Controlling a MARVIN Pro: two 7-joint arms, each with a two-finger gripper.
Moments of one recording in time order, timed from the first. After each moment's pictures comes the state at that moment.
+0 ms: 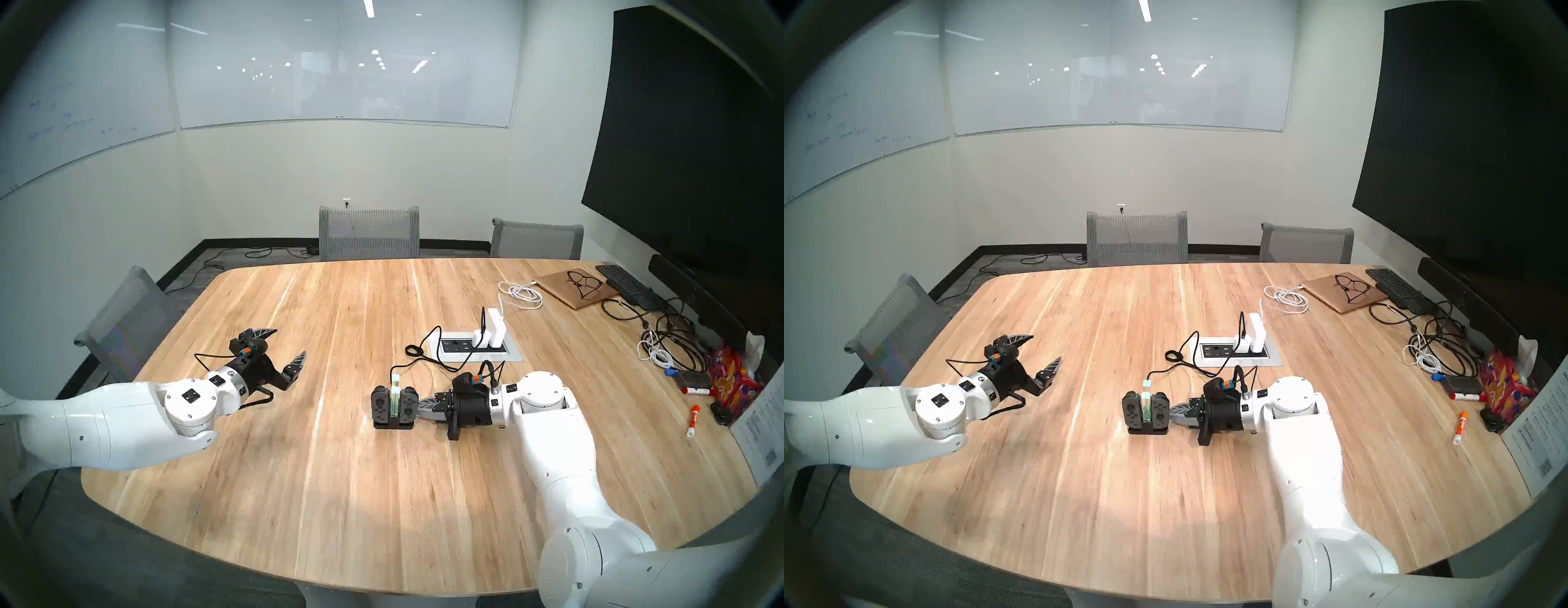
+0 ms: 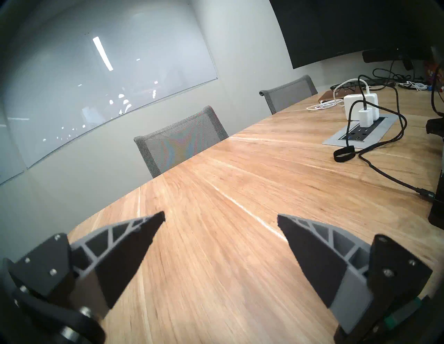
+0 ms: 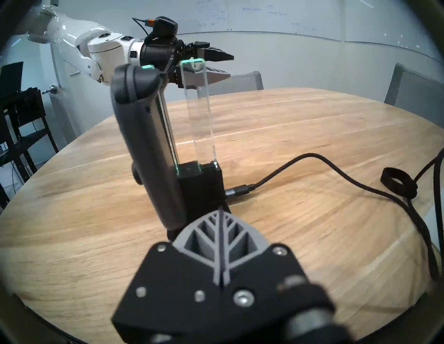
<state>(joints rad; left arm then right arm) 0.65 -0.47 0.05 -1.51 -0.90 -0.37 0.31 -1.16 -1.55 1.80 -1.01 -0.43 -0.09 1.48</state>
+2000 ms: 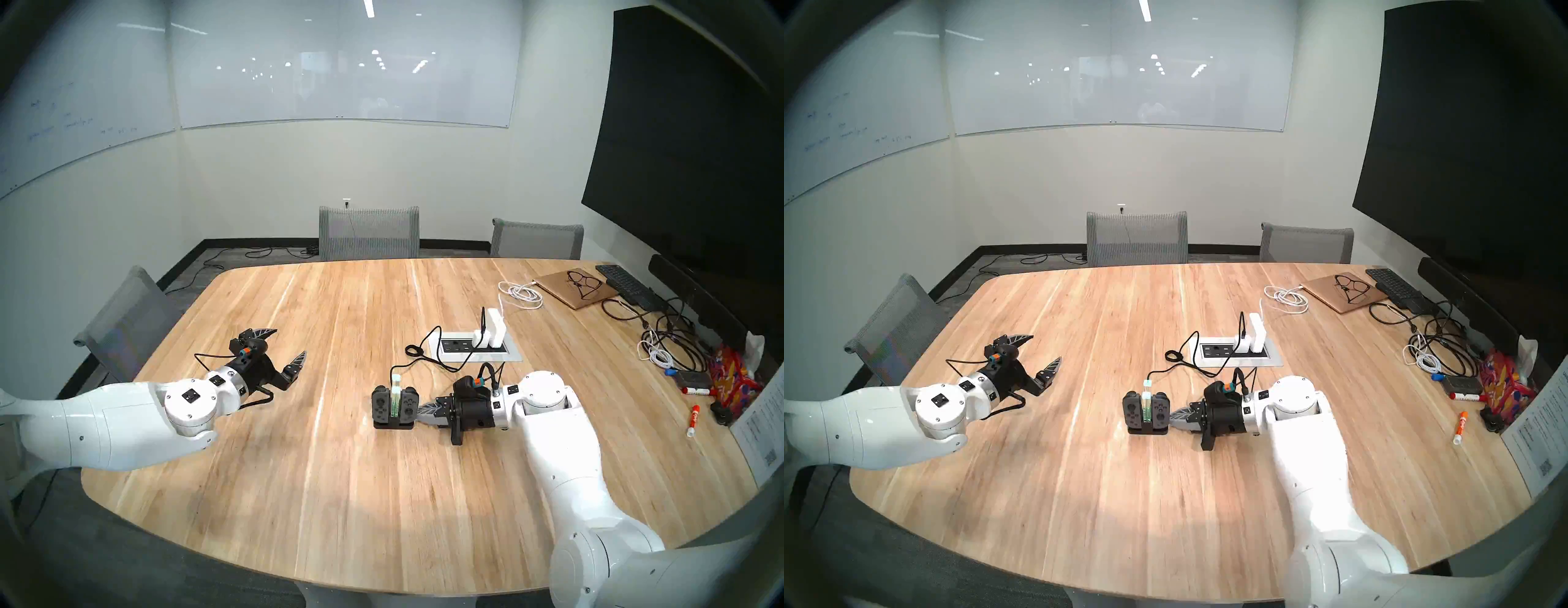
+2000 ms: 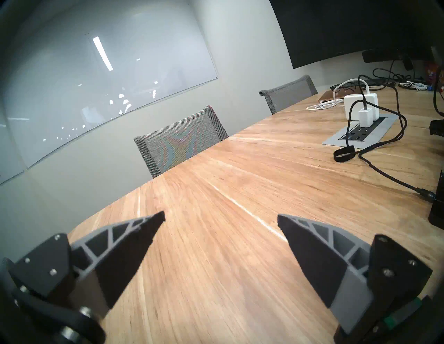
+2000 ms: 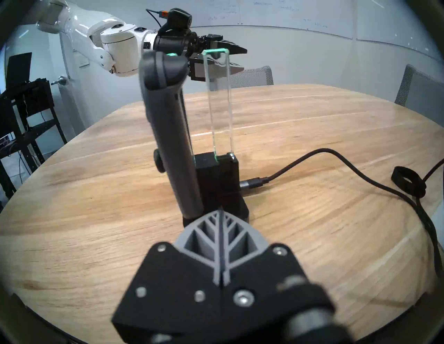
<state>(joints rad) 0.65 -0.47 0.05 -1.51 -0.90 -0.37 0.31 -1.18 -1.51 1.72 -1.02 -0.37 -0.09 1.48</state>
